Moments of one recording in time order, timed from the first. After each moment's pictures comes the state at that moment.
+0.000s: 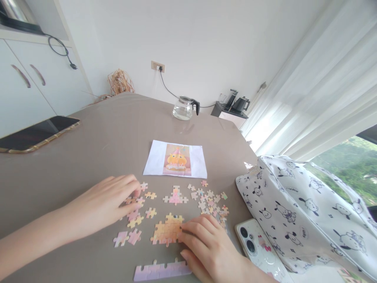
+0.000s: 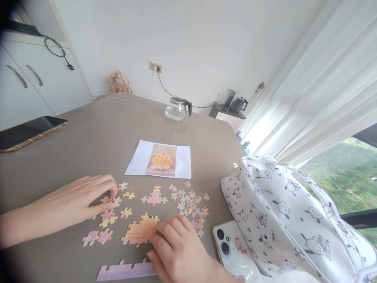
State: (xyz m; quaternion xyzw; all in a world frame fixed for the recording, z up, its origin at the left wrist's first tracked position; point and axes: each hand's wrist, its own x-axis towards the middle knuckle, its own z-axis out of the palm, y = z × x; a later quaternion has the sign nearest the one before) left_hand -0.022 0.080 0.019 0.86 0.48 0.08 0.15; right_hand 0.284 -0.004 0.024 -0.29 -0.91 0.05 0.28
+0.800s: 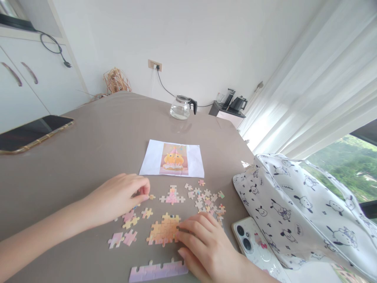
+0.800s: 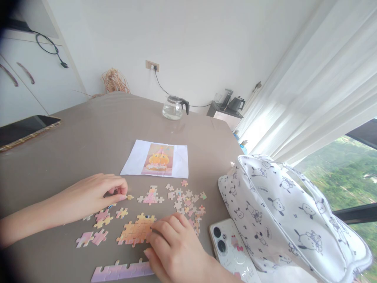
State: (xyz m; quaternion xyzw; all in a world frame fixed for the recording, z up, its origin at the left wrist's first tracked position) left_hand 0.016 0.093 0.038 0.82 0.52 0.04 0.23; right_hand 0.284 -0.005 0.029 -0.30 -0.91 0.05 0.29
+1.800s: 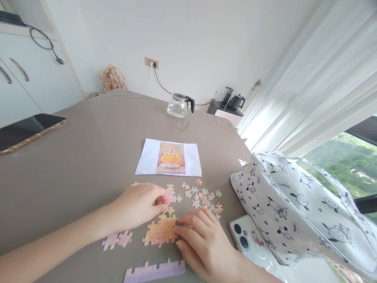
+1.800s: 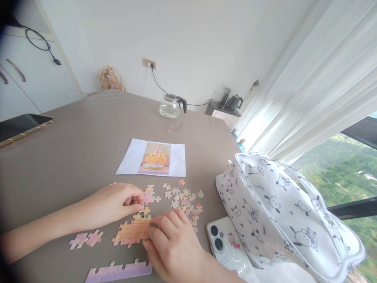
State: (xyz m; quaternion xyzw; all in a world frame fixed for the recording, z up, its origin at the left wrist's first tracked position) left_hand 0.075 0.080 0.053 0.81 0.50 0.03 0.31; right_hand 0.285 -0.003 0.029 -0.34 -0.89 0.06 0.28
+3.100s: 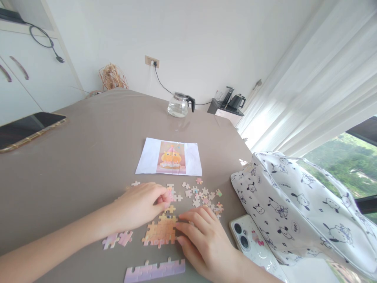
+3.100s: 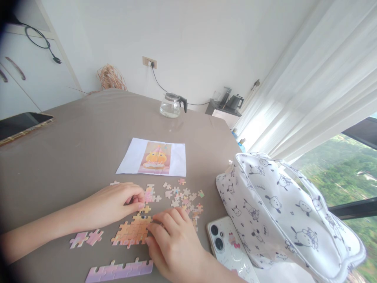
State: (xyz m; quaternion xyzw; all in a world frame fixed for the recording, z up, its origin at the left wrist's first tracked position) left_hand 0.073 0.079 0.050 0.81 0.51 0.03 0.30; right_hand 0.285 -0.003 0.029 -0.37 -0.89 0.06 0.27
